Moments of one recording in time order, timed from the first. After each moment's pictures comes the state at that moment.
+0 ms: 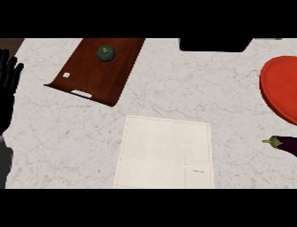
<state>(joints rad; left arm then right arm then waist) -0.24 0.28 0.23 -1.54 0.15 0.00 -0.01 -0.65 -1.14 -0.29 -0.49 0.58 0.27 -1.01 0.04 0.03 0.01</state>
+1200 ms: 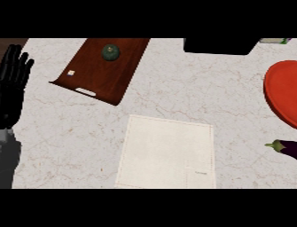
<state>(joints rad) -0.29 0.27 0.19 -1.50 0.12 0.00 -0.01 -0.73 -1.06 0.04 -0.52 0.52 0.37 -0.99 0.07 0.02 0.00</state>
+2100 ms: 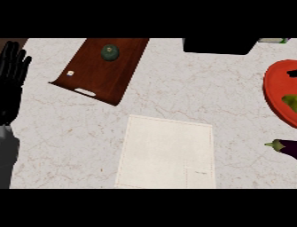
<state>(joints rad) -0.32 0.28 0.21 -1.47 0.12 0.00 -0.02 -0.82 -0.79 0.09 -0.22 0.55 0.29 -0.96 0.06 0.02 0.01</state>
